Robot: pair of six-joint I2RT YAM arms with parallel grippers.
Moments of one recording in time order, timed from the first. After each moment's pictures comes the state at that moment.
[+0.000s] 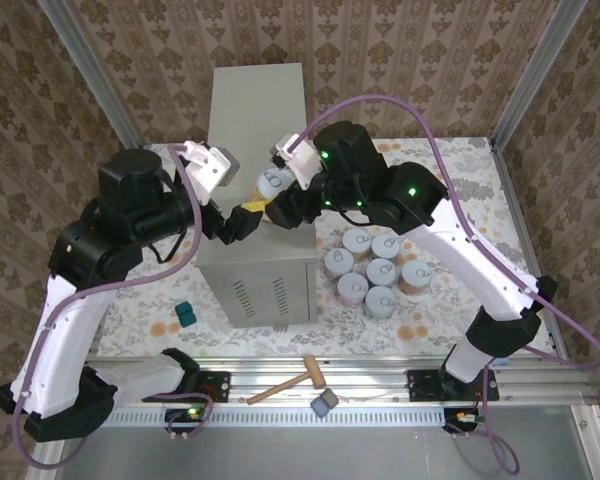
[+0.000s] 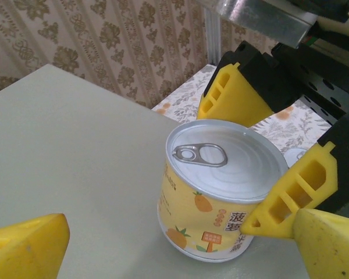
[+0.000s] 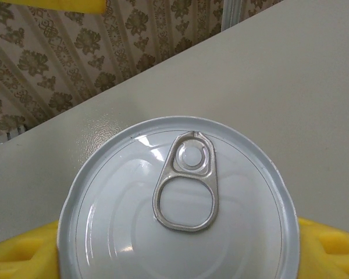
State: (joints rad) left arm -0.64 1.09 1.72 -0.98 0.19 0.23; right arm 0.87 1.65 2.11 -0.99 -0.08 -0.02
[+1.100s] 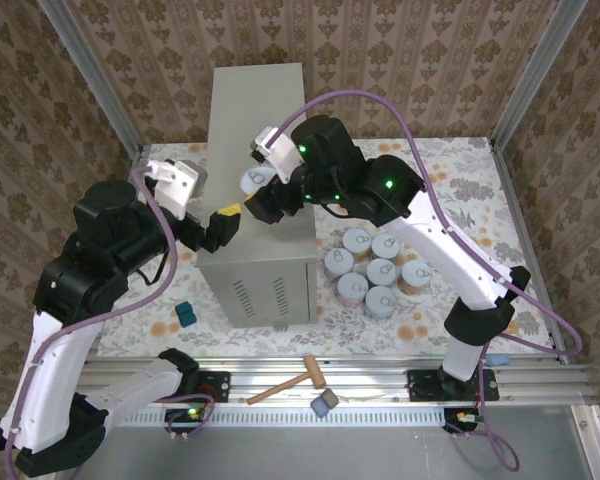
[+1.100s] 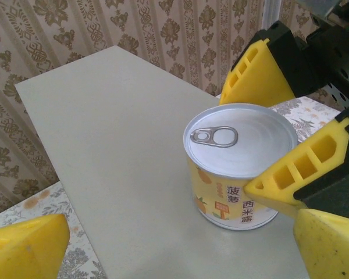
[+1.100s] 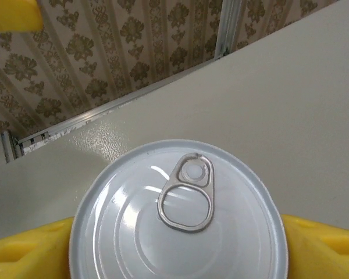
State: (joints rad) left arm -0.59 0.92 1.55 -0.91 0.07 0.13; right arm 0.89 1.77 2.27 -1.00 -0.04 -0.06
